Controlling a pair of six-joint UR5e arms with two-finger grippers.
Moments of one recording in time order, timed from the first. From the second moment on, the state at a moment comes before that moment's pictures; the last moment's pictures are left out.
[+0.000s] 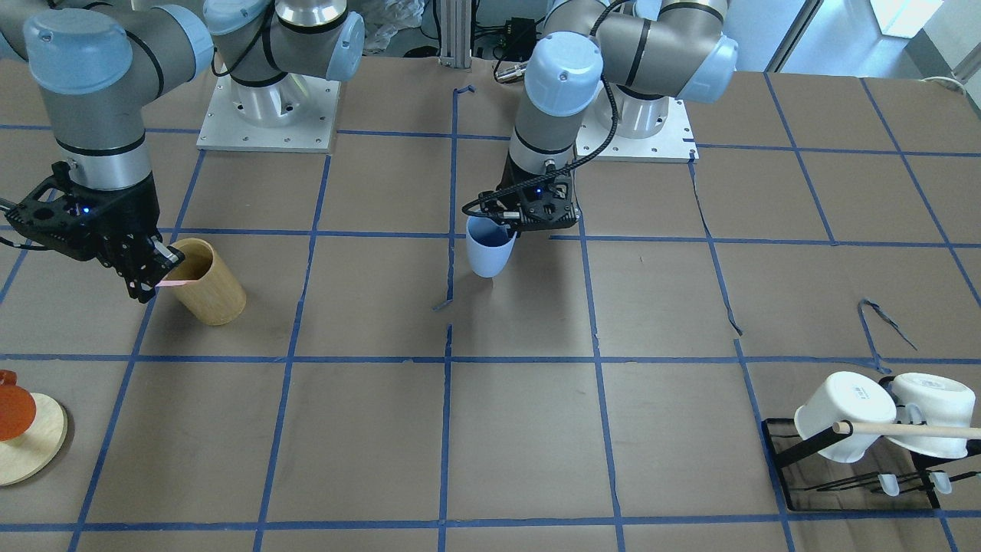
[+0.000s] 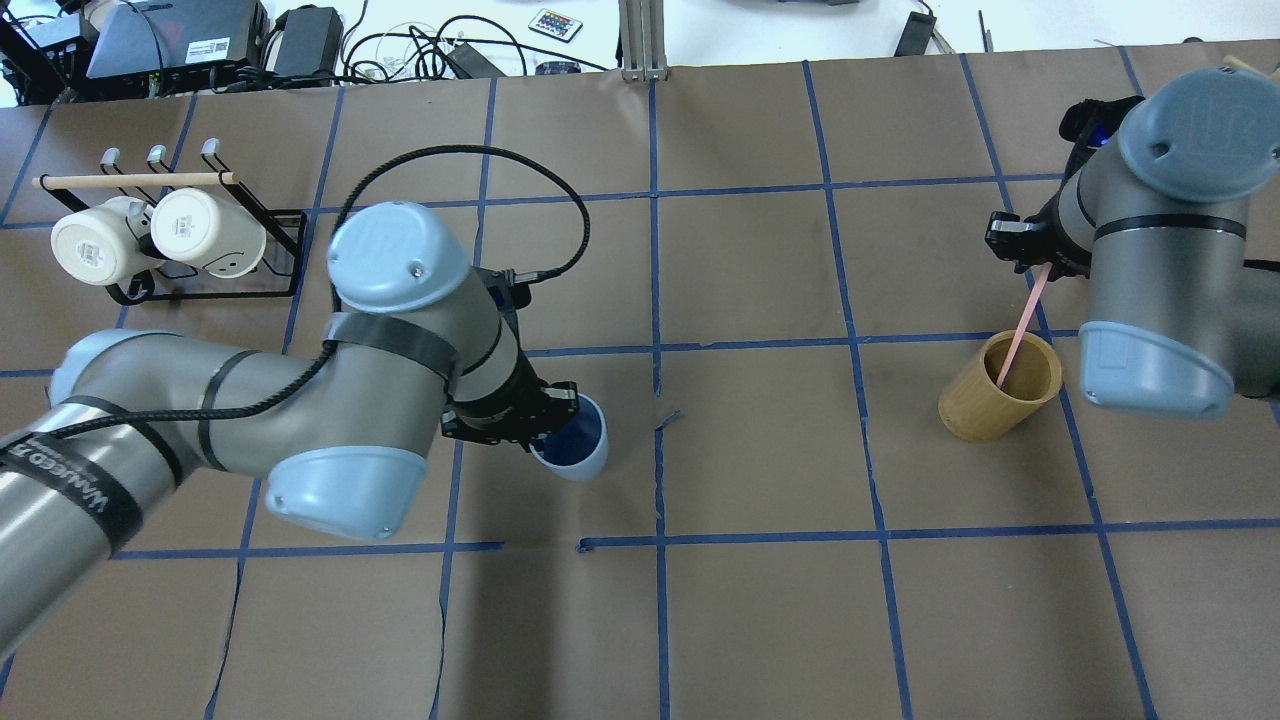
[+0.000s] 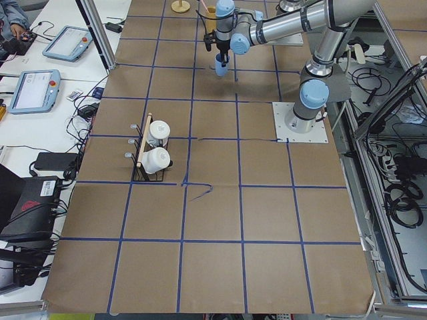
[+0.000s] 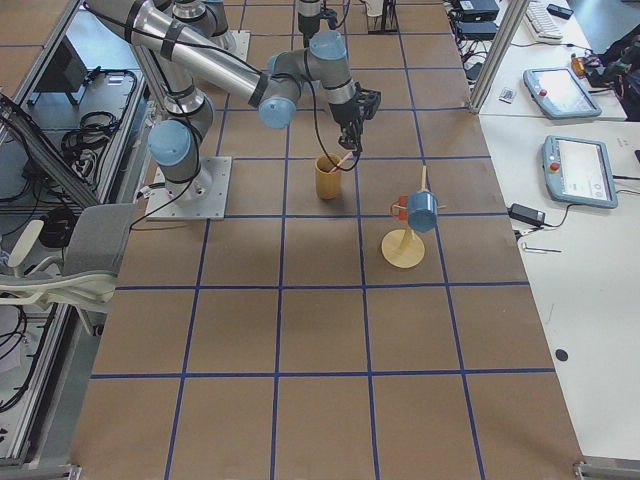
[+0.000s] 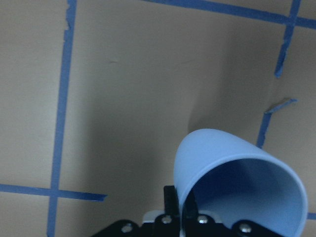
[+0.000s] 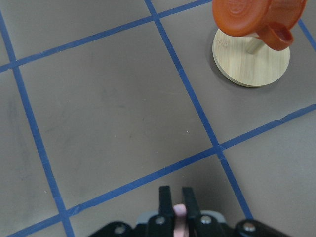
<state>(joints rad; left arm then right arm) -1.89 -1.63 -2.07 -1.03 1.50 -0.47 1.36 -1.58 2.07 -2.42 -1.68 0.15</state>
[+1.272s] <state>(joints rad) -1.98 -1.67 -2.03 -0.91 1.50 -0.49 1.36 -1.60 1.64 -1.85 -1.61 0.14</state>
